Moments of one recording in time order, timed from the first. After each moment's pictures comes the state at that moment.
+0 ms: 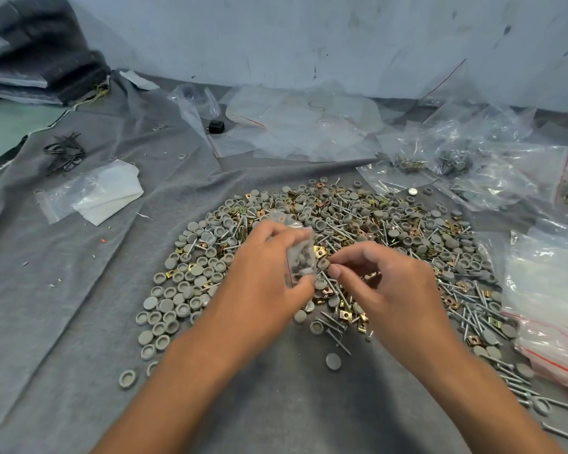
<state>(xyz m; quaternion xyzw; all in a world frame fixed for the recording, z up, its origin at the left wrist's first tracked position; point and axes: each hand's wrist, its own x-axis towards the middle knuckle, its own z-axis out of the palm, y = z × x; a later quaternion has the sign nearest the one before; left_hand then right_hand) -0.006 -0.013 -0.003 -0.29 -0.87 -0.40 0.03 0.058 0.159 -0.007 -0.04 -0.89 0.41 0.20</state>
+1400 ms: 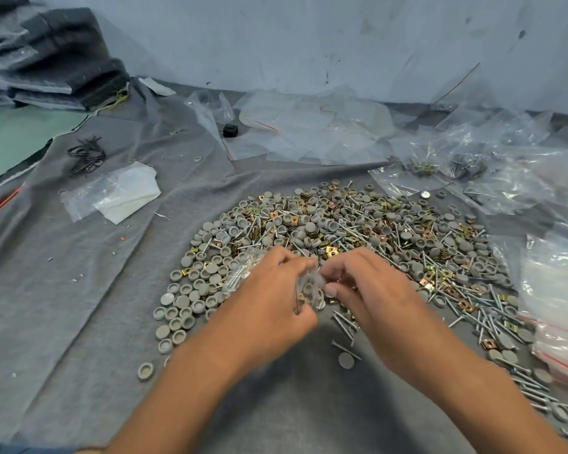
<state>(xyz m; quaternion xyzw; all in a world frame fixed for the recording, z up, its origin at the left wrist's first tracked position) 0.000 -0.031 -0.020 -0.31 -0.89 -0.33 -0.08 0.062 0.148 -0.016 0.11 -0.94 0.30 0.12</state>
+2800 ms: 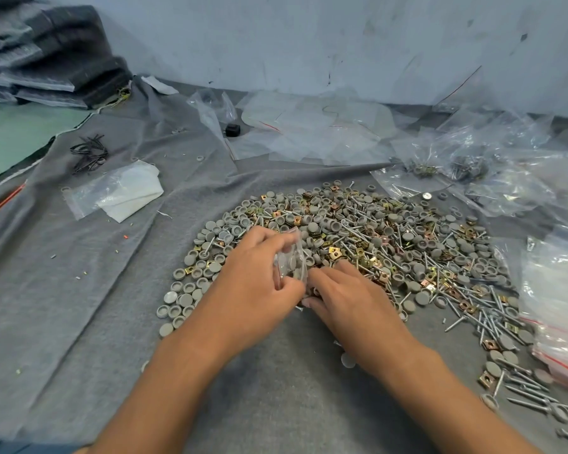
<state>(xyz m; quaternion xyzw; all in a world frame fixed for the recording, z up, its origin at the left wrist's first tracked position) -0.009 -0.042 -0.010 -0.26 -0.86 -0.43 0.00 0.043 0.129 -0.040 0.14 -0.98 0.07 0.11</state>
